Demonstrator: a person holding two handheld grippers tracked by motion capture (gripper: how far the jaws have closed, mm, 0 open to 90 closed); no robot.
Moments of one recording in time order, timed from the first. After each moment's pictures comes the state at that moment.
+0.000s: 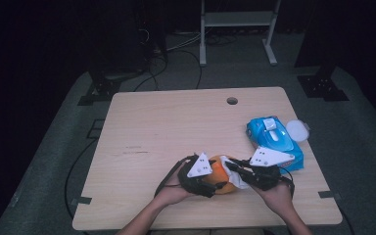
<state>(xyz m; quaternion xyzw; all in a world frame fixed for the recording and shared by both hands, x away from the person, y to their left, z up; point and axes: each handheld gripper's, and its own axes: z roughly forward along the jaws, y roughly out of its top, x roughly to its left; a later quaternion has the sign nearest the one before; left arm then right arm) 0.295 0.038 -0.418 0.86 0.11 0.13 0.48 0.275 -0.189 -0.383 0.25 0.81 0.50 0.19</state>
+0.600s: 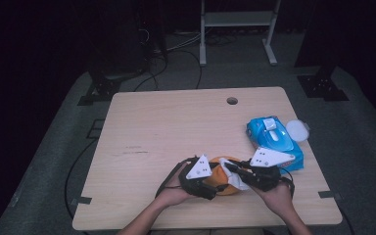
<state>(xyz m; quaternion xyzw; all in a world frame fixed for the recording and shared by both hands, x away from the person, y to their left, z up) 0.294 0.038 -0.425 0.85 0.10 0.12 0.50 0.276 -0.192 -0.385 0.25 0.81 0.51 0.17</state>
